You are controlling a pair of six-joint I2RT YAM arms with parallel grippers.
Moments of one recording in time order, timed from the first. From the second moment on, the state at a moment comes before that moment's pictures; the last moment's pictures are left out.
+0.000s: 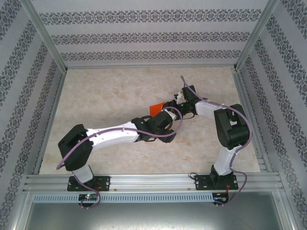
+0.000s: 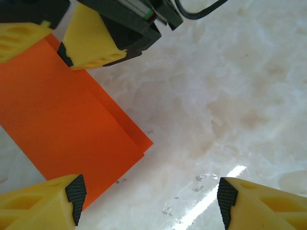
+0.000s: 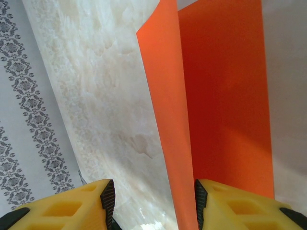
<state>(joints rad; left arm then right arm) -1.01 1.72 1.21 -0.43 -0.16 -0.34 0.29 1.84 1.05 -0.21 -0.79 0.80</state>
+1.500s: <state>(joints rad) -1.03 1.98 1.42 -0.63 -0.34 -0.27 0.28 1.81 1.05 -0.26 -0.75 0.74</state>
